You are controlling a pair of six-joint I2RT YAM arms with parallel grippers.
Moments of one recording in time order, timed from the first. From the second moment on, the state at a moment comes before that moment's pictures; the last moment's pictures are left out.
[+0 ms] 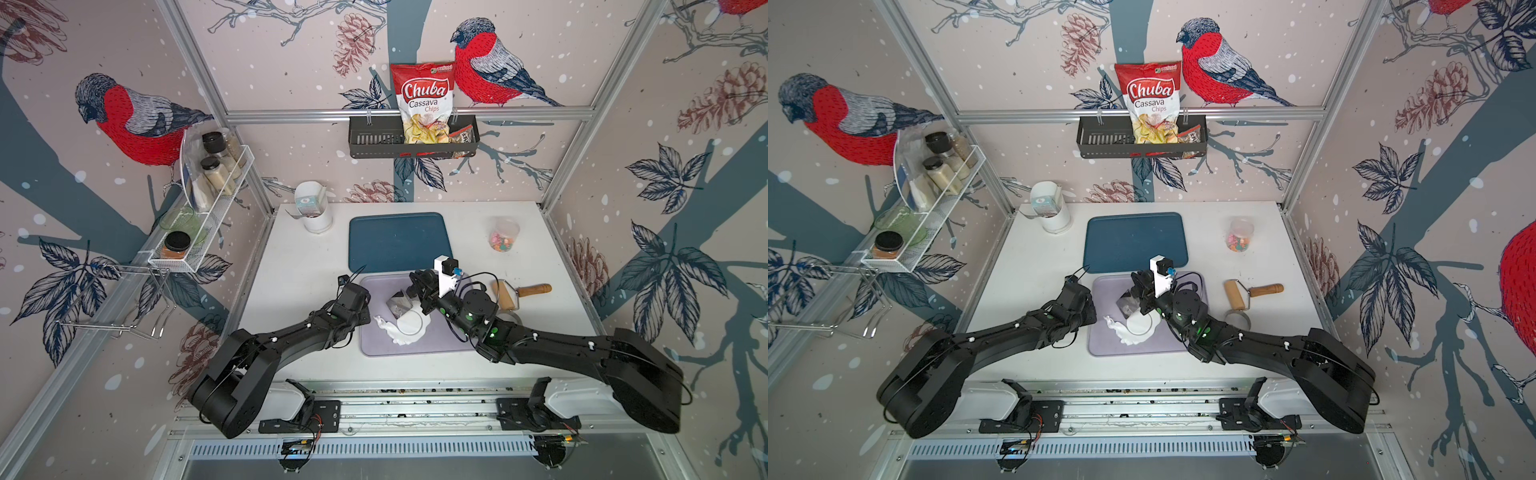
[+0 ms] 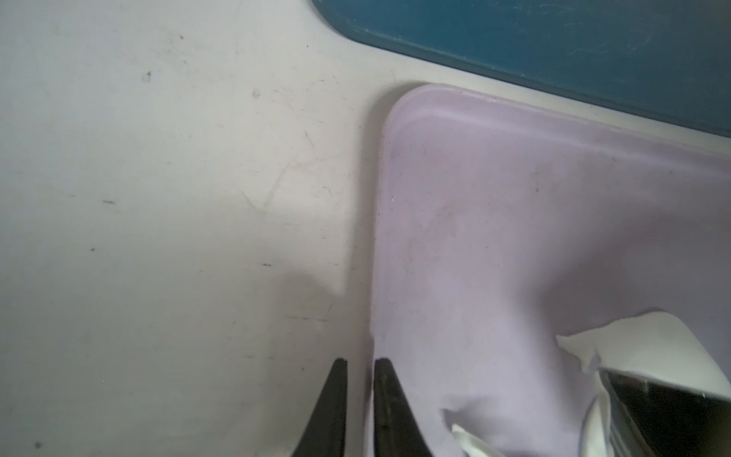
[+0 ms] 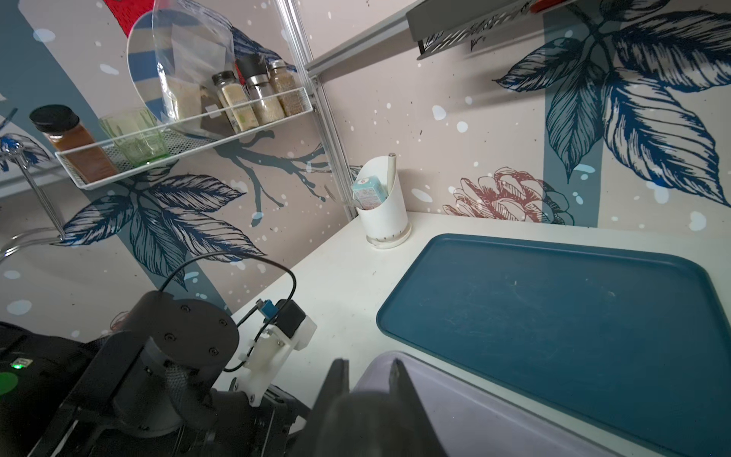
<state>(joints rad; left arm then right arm) -0.55 1.37 0.51 -0.09 -0.20 -0.67 1.01 1.33 0.55 0.77 0.18 0.24</state>
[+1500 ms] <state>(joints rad) -0.53 1.45 0.51 0.00 -0.18 -0.65 0.98 1.52 0.76 0.72 0.19 0.17</state>
